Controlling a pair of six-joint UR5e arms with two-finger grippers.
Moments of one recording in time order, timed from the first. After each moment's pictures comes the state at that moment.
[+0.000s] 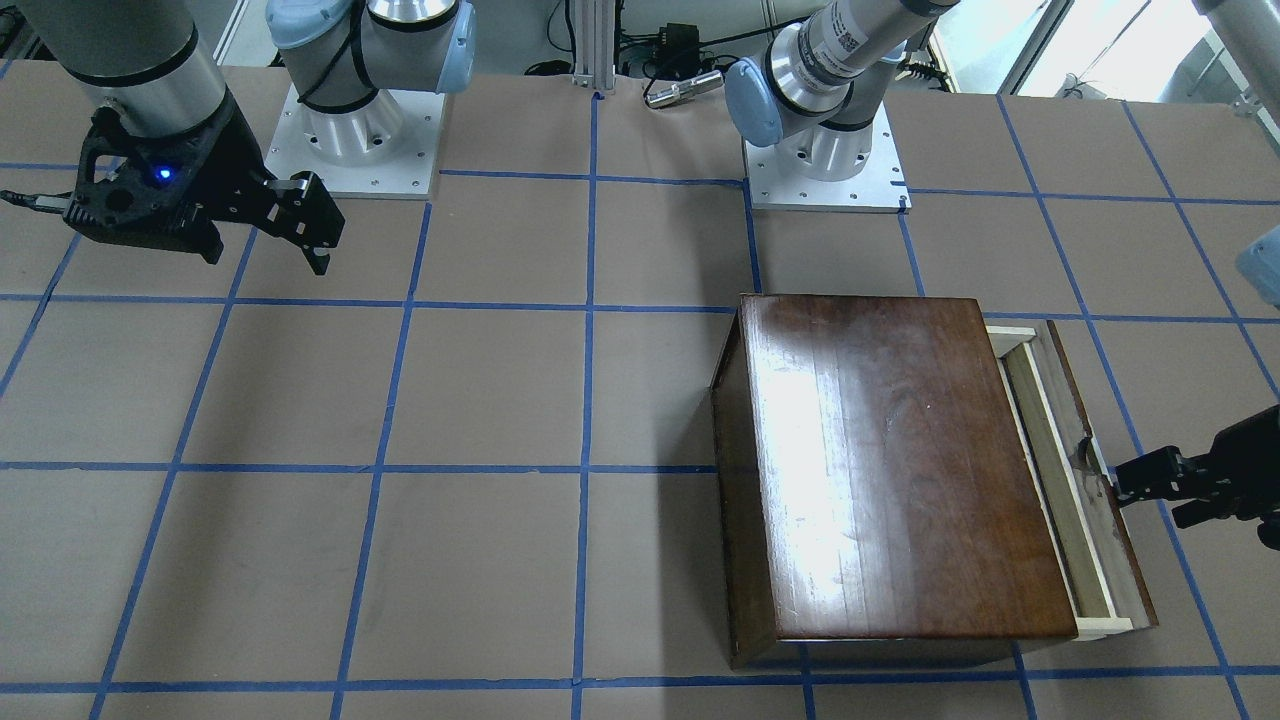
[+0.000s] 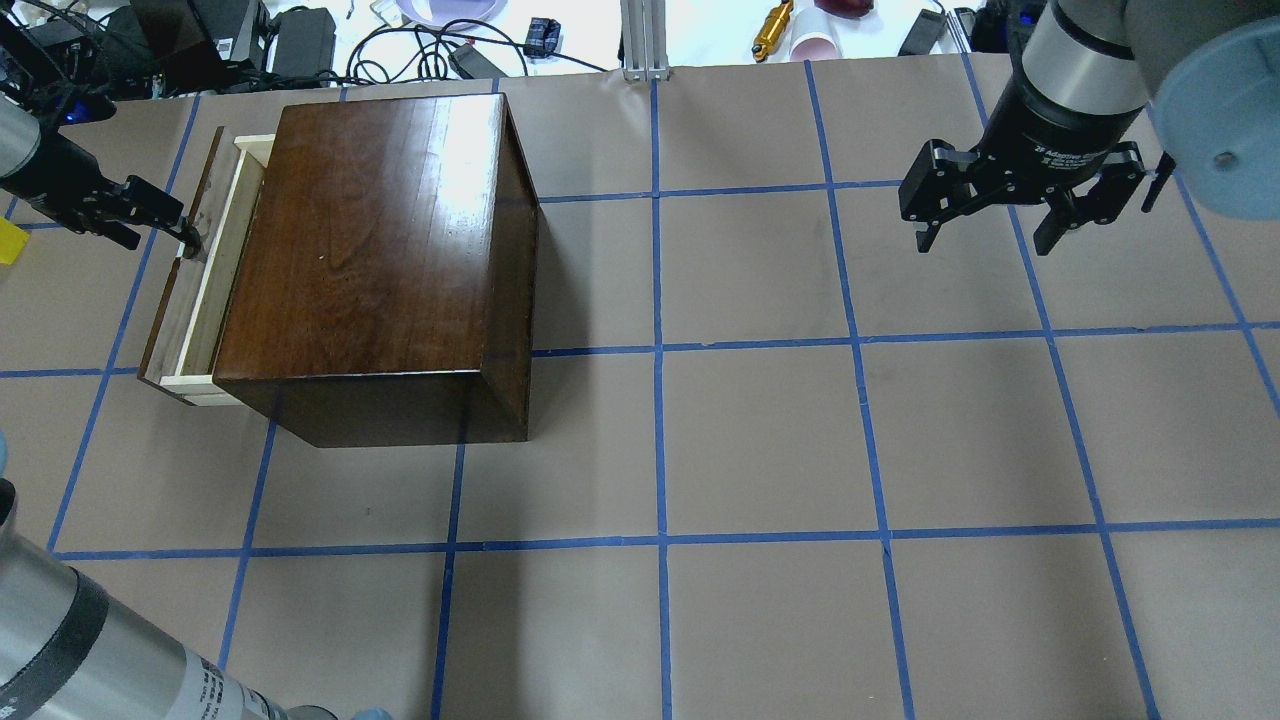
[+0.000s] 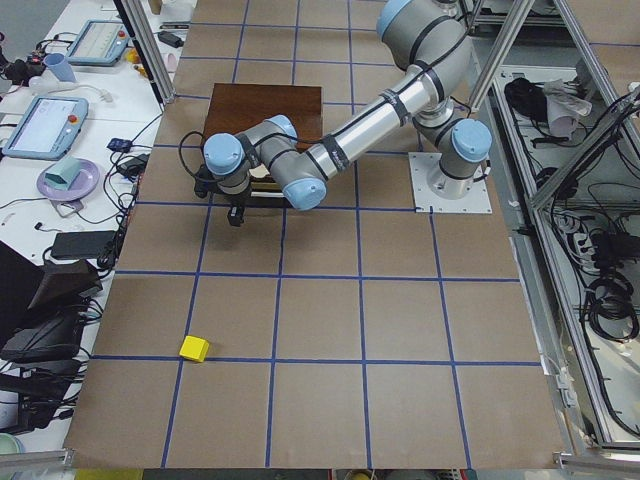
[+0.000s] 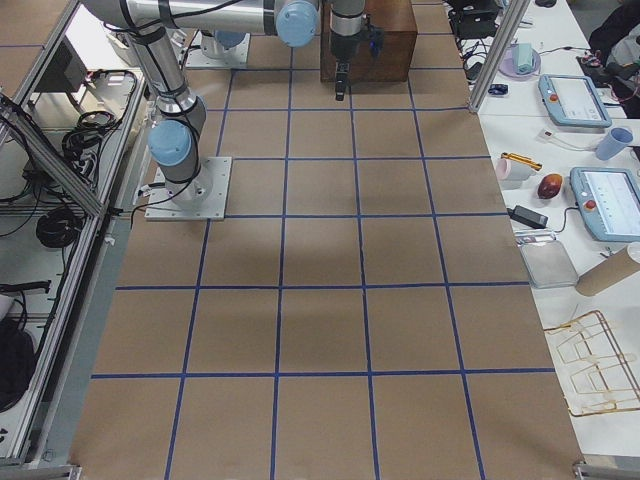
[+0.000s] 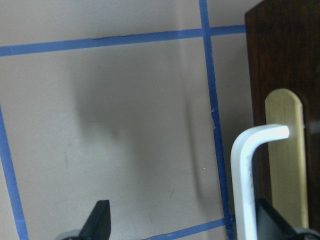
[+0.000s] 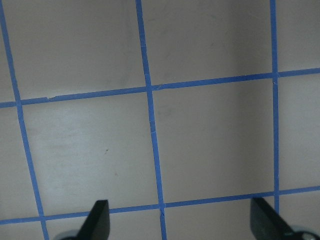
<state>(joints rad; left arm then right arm) -1.00 -2.08 -1.40 -1.30 1.37 0.70 1.52 -1.59 1.63 -1.60 -1.59 0.04</state>
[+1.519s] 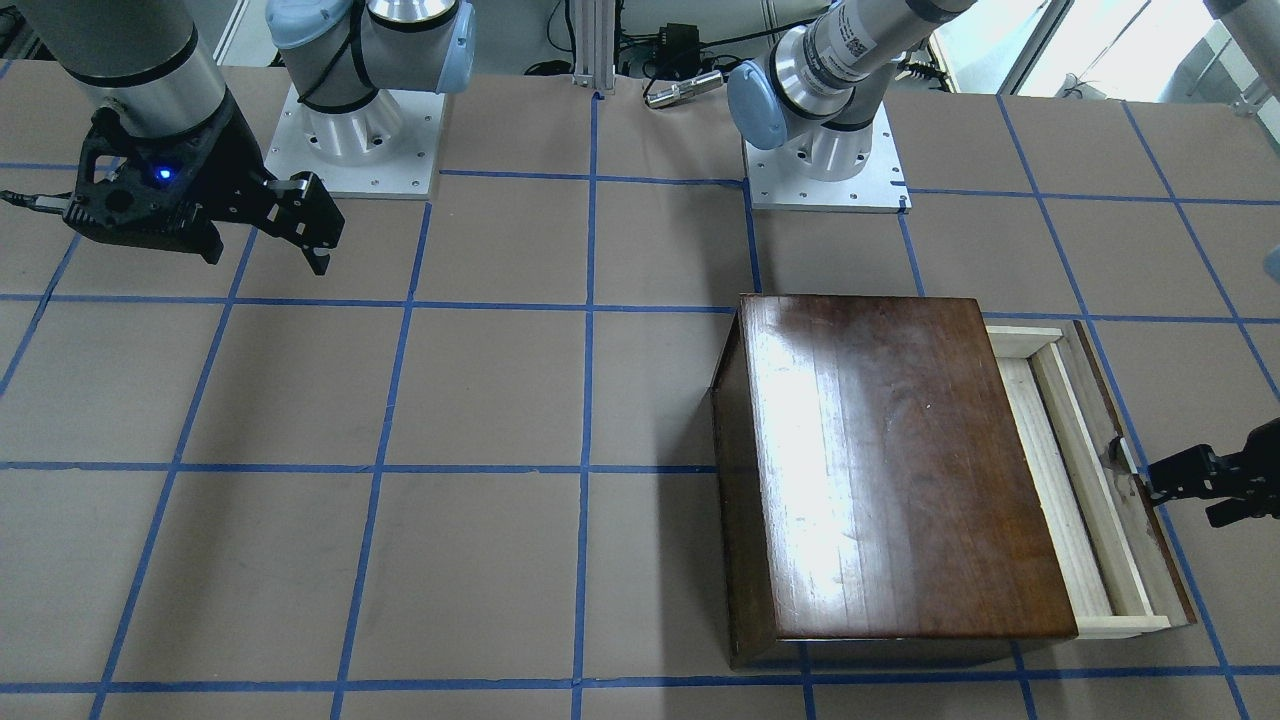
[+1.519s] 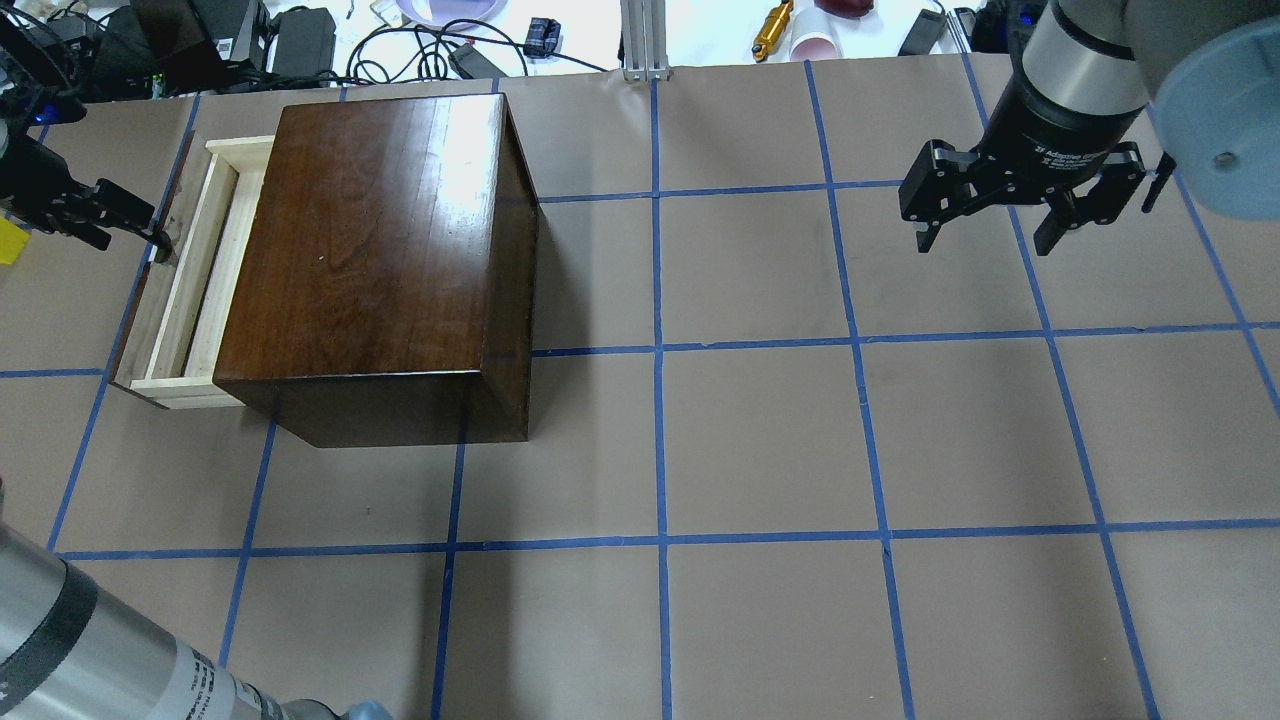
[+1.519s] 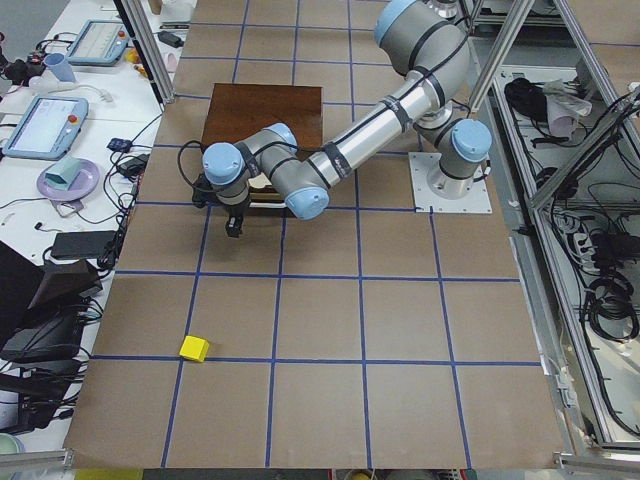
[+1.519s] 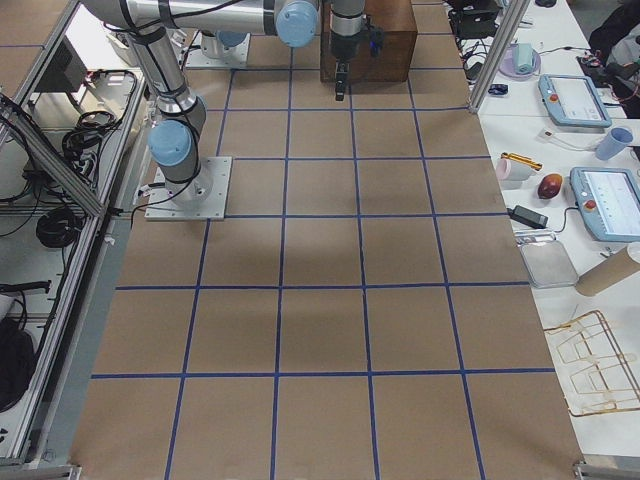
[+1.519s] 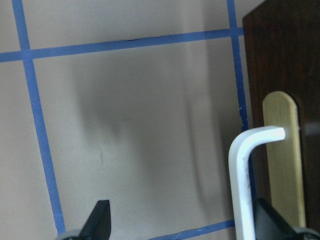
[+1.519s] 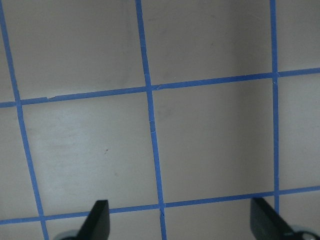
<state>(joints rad) -0.96 -2.10 -1.37 -1.29 1.40 0.75 1.52 -1.59 1.63 -1.60 -1.59 0.04</state>
